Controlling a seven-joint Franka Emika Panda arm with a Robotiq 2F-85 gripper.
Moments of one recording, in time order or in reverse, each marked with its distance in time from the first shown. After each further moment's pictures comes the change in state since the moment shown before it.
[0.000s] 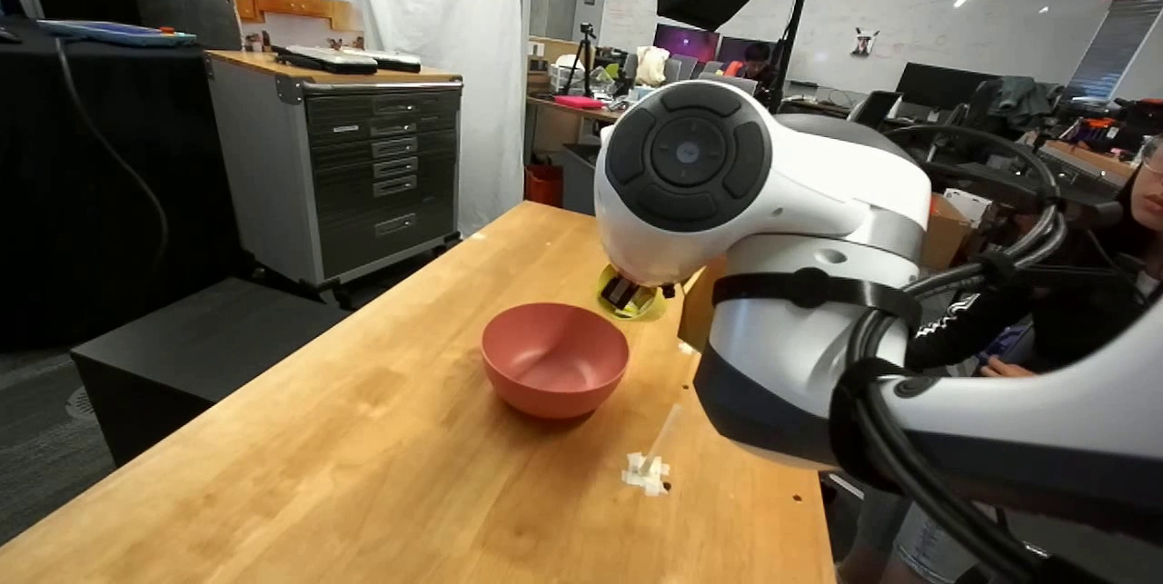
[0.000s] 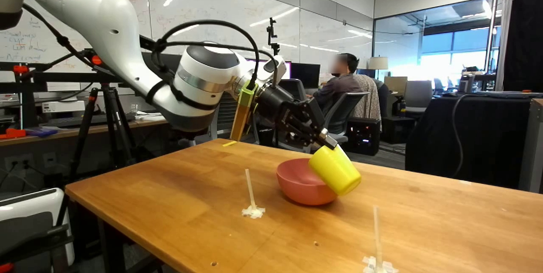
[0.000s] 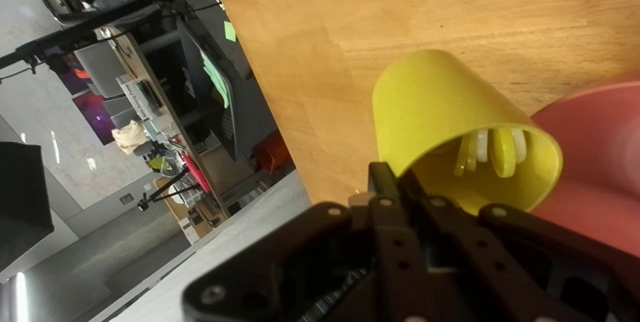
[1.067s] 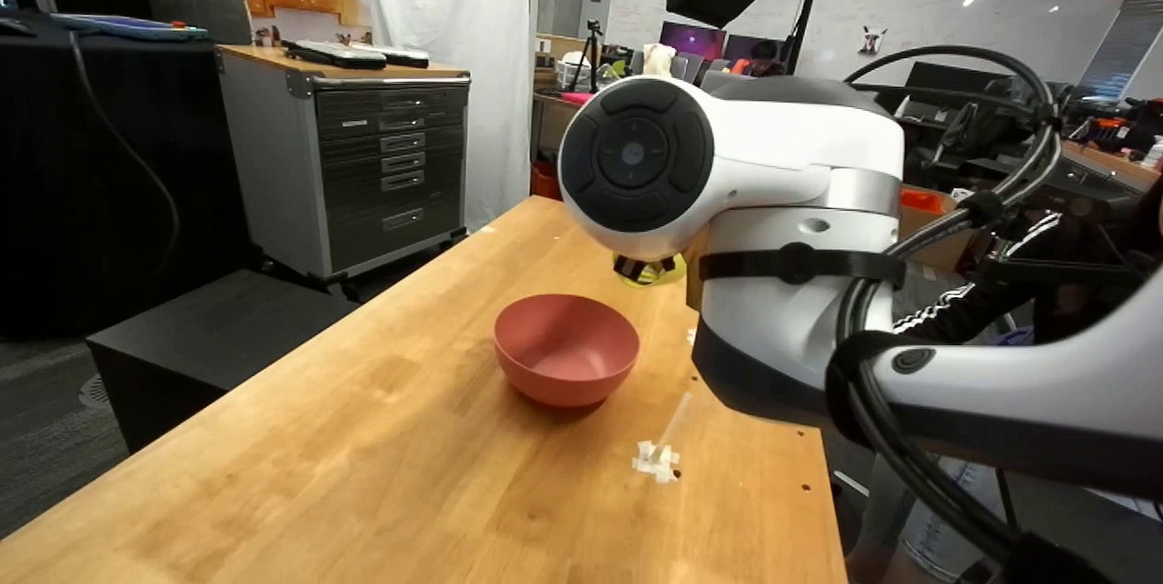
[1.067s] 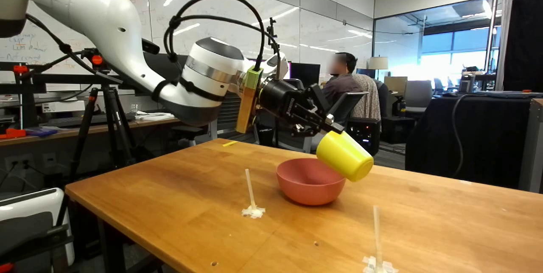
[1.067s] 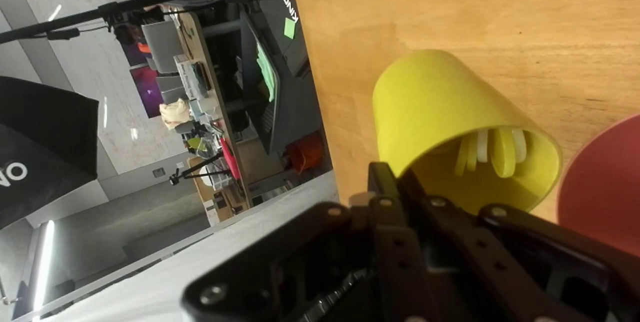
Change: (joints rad) arm 0.000 0.049 -0.036 0.085 -0.171 -0.145 0.005
